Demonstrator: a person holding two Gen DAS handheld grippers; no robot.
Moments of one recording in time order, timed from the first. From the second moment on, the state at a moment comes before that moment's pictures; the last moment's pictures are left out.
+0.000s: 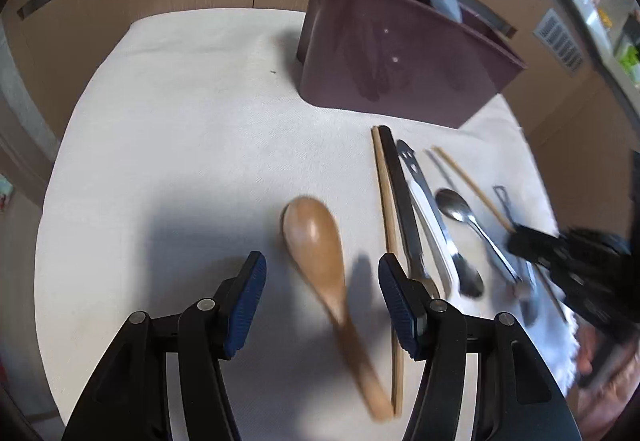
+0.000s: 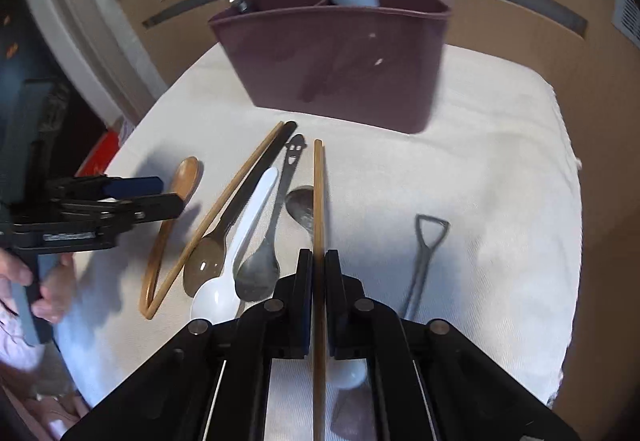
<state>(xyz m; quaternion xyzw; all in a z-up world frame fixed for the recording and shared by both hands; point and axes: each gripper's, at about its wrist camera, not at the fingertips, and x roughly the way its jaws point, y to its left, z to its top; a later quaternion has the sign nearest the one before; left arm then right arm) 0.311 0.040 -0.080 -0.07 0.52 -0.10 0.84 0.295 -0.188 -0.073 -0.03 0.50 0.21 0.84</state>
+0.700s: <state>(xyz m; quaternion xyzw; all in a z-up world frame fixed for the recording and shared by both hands) 0.281 0.024 -0.061 -0.02 0.44 -0.10 0.89 0.327 -0.171 -0.093 -0.10 0.51 0.18 0.83</state>
